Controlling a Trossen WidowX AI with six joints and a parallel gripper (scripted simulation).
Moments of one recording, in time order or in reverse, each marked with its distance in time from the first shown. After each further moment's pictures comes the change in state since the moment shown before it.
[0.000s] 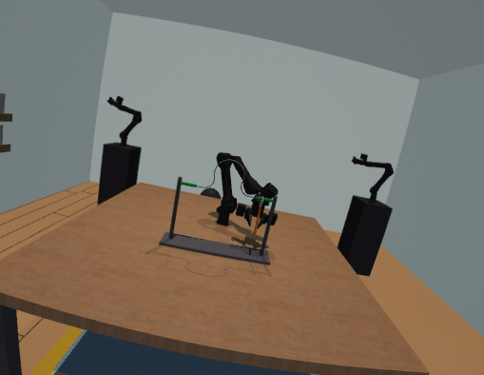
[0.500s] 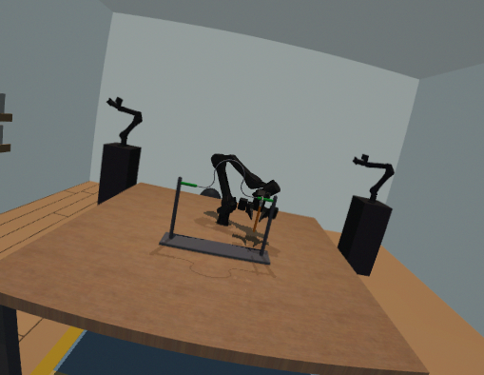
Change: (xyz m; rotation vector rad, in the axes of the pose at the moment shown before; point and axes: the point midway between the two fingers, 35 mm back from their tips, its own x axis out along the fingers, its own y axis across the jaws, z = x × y) arm -0.042 0.000 0.000 0.006 -0.001 0.000
